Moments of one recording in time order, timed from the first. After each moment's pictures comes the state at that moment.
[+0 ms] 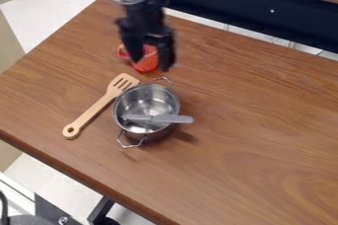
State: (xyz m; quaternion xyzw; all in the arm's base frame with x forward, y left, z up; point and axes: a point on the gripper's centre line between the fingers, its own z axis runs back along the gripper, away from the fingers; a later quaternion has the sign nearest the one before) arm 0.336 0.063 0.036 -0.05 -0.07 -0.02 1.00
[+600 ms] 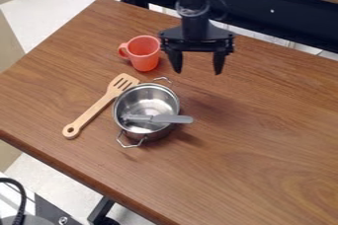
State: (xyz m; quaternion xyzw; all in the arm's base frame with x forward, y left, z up) arm 0.354 0.001 0.031 -0.02 -0.10 0.22 0.97
